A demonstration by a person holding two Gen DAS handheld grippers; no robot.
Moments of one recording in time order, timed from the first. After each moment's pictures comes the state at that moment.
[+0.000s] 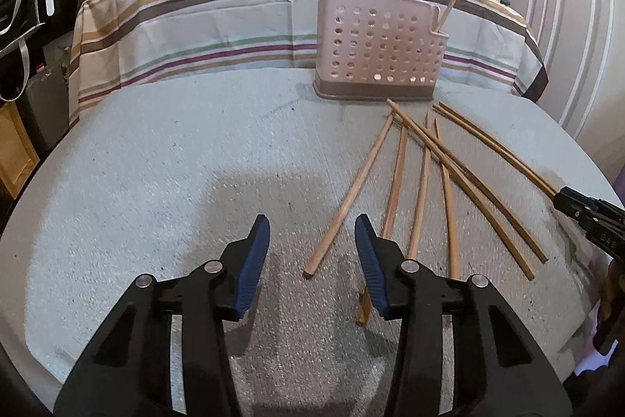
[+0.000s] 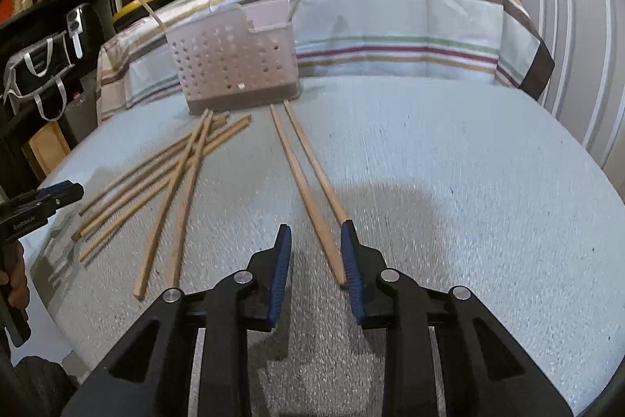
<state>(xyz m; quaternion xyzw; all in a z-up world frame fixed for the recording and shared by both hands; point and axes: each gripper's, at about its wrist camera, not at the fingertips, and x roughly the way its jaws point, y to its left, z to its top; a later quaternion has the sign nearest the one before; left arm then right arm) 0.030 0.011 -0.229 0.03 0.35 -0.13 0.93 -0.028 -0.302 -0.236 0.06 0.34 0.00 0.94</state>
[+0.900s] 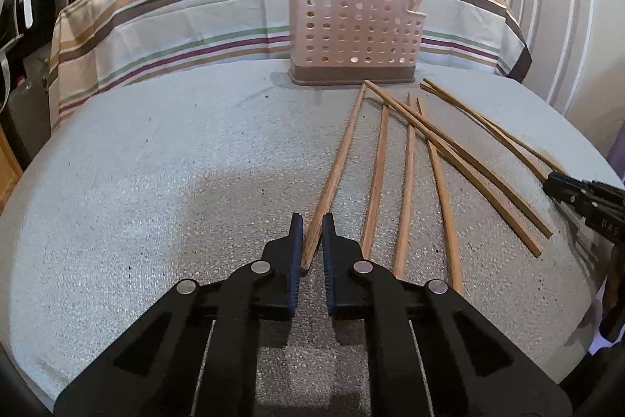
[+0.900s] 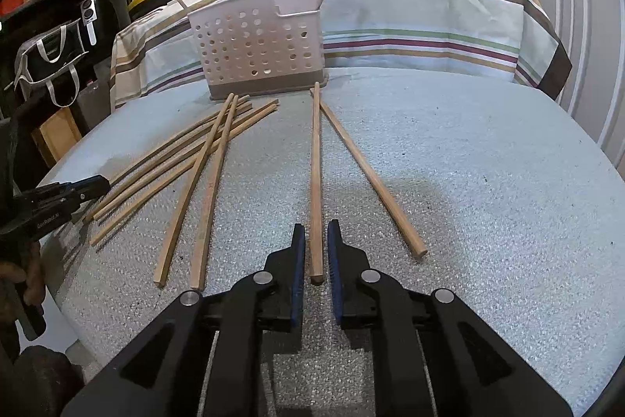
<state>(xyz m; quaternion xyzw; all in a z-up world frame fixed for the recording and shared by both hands) 0.031 0.000 -0.245 0.06 0.35 -0.16 0.92 -0.032 -0.284 -0.241 0.06 0.34 0.03 0.94</state>
